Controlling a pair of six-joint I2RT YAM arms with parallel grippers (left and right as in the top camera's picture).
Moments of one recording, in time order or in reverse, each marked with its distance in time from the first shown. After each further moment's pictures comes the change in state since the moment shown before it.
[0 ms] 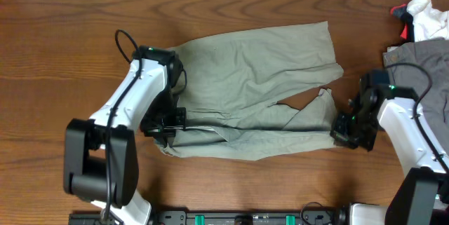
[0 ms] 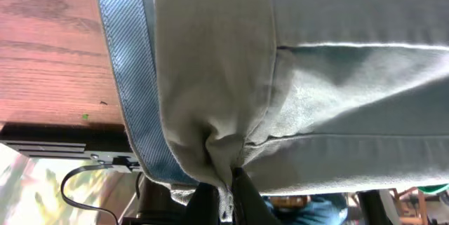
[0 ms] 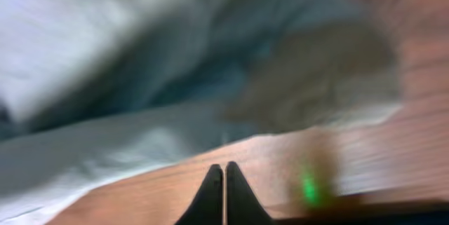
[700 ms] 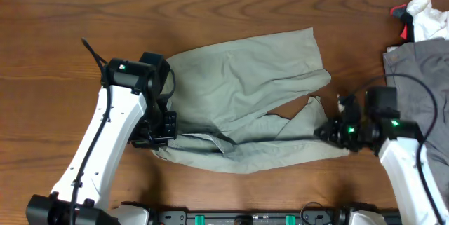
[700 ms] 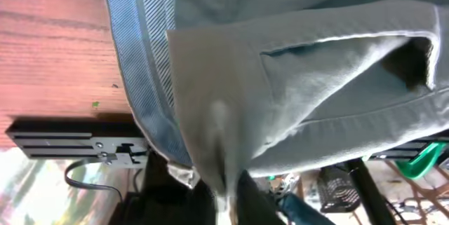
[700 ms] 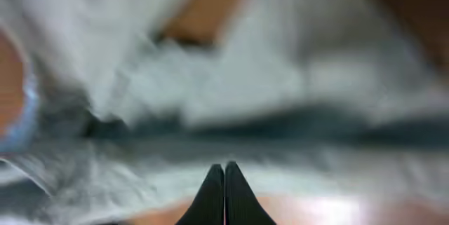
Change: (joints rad) left arm 0.000 -0.310 0.000 -0.079 0.000 -0.010; right arm 0.008 -0.335 -0.183 0.305 -0.362 -0.105
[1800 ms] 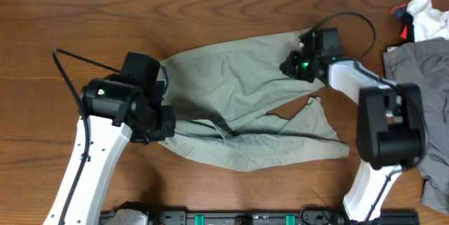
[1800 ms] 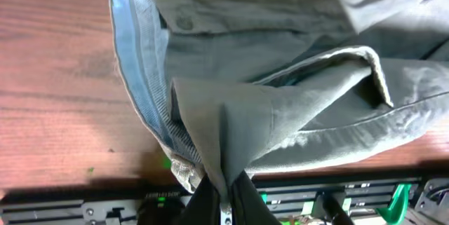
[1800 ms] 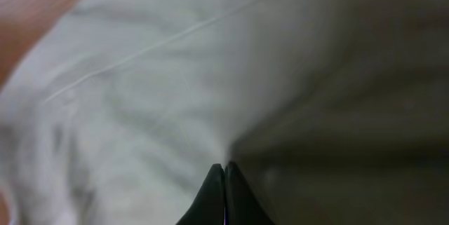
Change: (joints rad) left arm 0.000 -0.182 -0.001 0.171 0.001 0.001; right arm 0.231 0.908 0.522 0.597 0.091 0.232
